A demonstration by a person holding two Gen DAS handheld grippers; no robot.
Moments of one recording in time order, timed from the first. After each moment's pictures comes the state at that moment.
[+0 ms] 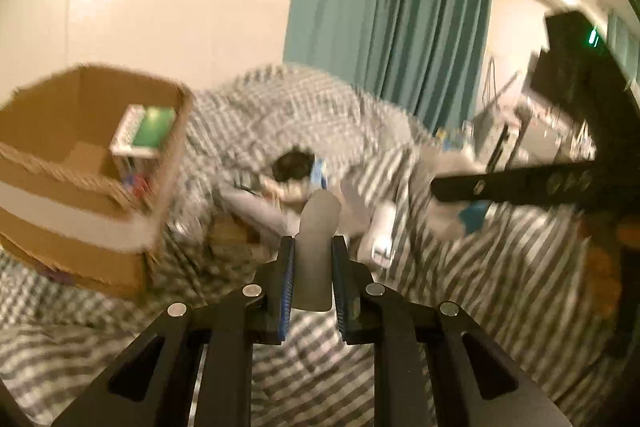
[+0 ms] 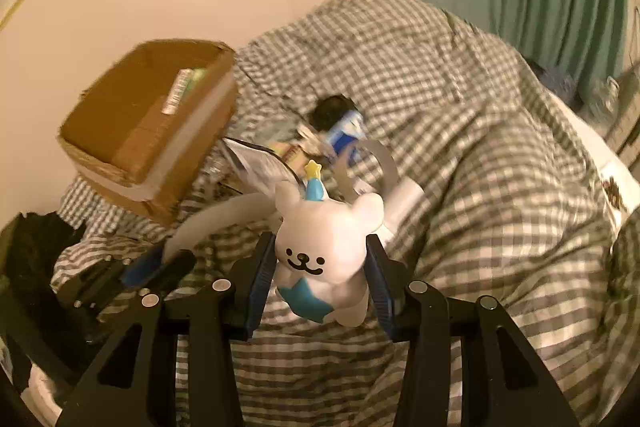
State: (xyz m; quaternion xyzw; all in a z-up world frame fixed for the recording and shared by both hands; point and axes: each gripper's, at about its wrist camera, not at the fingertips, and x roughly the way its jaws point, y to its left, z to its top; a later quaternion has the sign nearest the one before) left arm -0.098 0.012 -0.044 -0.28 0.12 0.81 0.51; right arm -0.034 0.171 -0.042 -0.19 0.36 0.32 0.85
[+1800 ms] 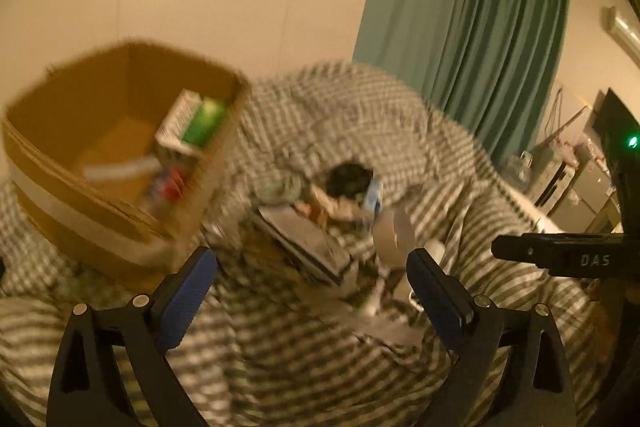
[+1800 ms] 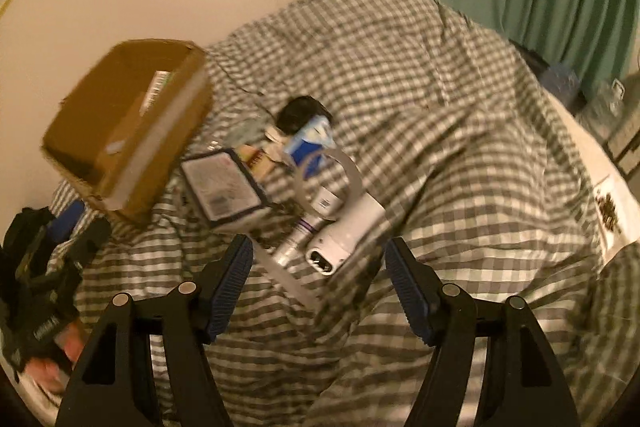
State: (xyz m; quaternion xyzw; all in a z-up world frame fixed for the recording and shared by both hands) left arm -0.136 0.068 -0.051 -0.35 0.10 0.84 0.41; right arm 0.048 0.159 -0.031 -0.18 0.41 0.24 0.86
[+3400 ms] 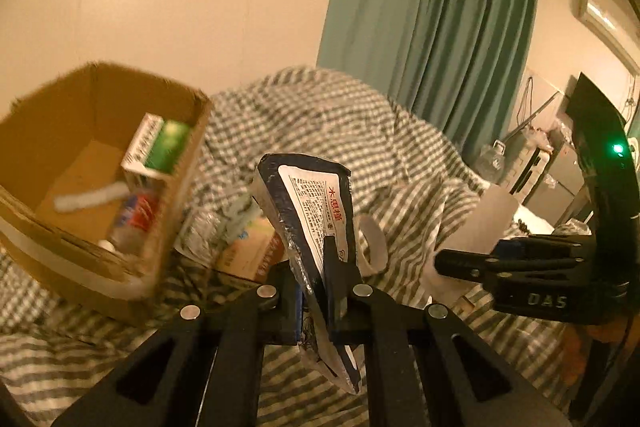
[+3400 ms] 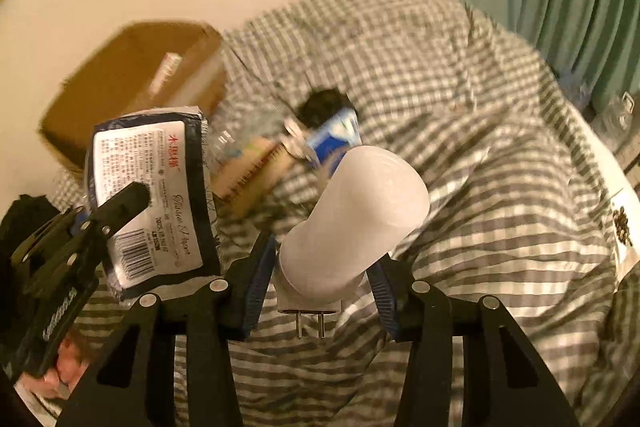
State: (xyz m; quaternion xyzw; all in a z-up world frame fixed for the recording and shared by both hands) left arm -0.126 0.068 -0.022 -0.31 0.11 0.82 0.47; right arm 0.027 0.189 -0.043 -0.19 0.38 0.23 0.87
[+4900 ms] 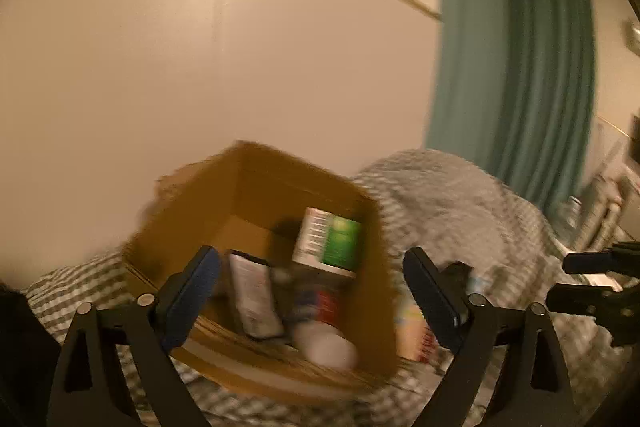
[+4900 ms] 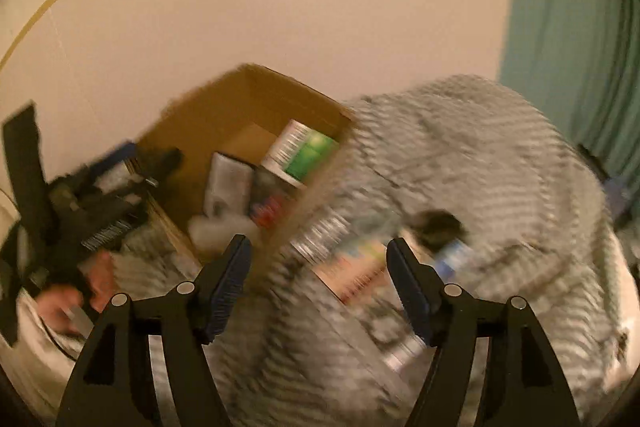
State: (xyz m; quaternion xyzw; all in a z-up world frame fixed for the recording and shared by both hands) left arm -0.220 -0.005 0.029 -0.22 0.09 0.90 0.37; right arm -0.028 0.324 -0.004 -0.24 0.31 0.29 0.87
